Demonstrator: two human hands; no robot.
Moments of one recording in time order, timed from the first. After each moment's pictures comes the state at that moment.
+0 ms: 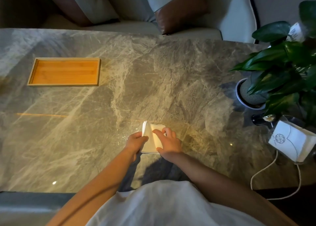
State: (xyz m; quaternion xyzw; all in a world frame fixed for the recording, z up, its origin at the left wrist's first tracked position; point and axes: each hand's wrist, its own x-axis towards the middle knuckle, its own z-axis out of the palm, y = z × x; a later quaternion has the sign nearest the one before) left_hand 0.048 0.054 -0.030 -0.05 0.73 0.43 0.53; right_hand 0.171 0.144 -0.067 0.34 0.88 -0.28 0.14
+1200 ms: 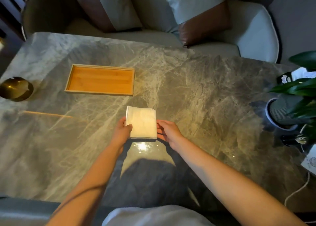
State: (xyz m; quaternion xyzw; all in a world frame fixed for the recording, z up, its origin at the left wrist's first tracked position) left_hand -0.128 -0.013 -0.002 0.00 0.74 0.53 0.42; right_hand -0.015 0.113 -0.014 0.51 0.42 -0.75 -0.02
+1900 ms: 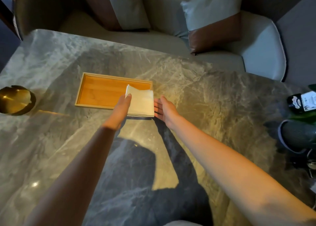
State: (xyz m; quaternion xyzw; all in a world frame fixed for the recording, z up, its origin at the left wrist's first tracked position) left_hand -0.292 0.032 0.004 0.08 0.70 0.57 0.42; right_hand -0.195 0.150 0.008 0.52 0.46 -0.72 -0.02
